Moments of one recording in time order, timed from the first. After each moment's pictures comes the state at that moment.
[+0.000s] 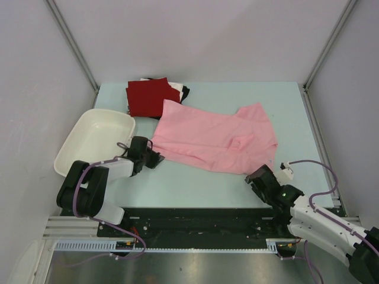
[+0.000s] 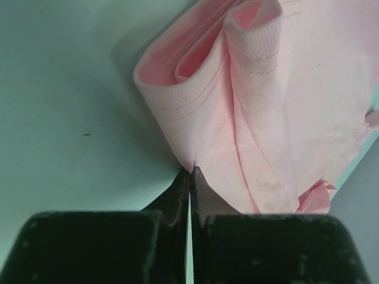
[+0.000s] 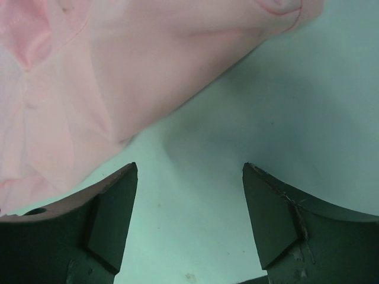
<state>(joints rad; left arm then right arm) -0.27 1.48 0.51 0.12 0.03 -1.26 0.73 0.69 0.30 -0.59 0.52 1.44</state>
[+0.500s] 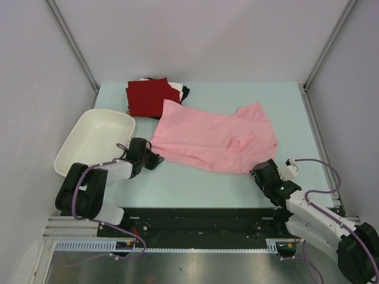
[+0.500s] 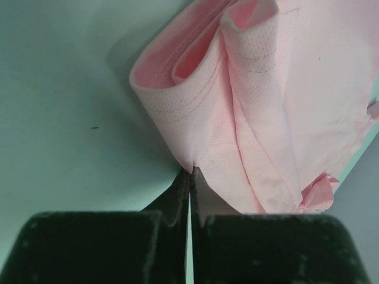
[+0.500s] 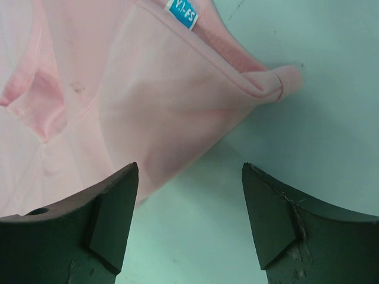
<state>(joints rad) -0.26 1.46 0.48 0.12 0.05 -1.24 0.57 0.80 0.29 -0.43 0.56 1.42</state>
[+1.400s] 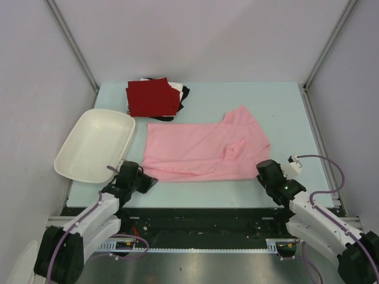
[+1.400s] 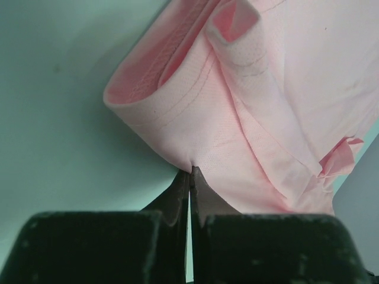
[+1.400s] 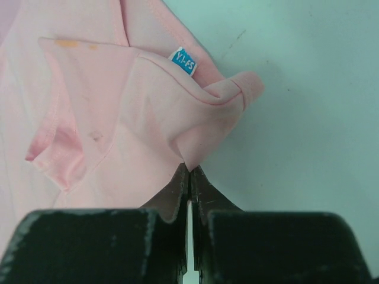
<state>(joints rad) -0.30 0.89 0.20 -0.16 0.04 -1.25 0.52 0.77 0.34 -0.48 0.58 1.30</state>
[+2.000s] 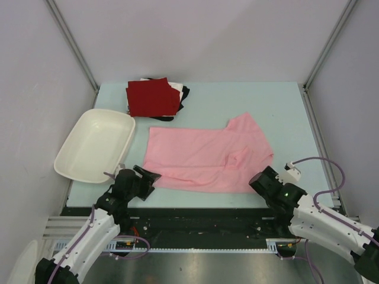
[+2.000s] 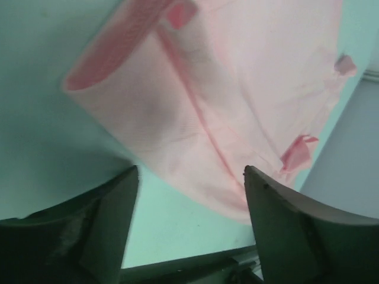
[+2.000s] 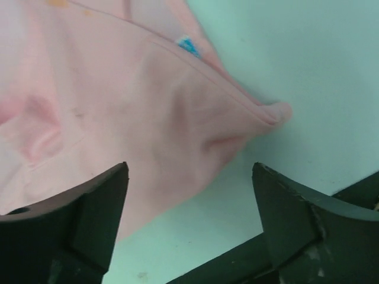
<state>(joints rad) -0.37 0.48 0.12 -0.39 0.00 -1.31 0.82 0.68 0.37 -0.89 0.68 1.50</state>
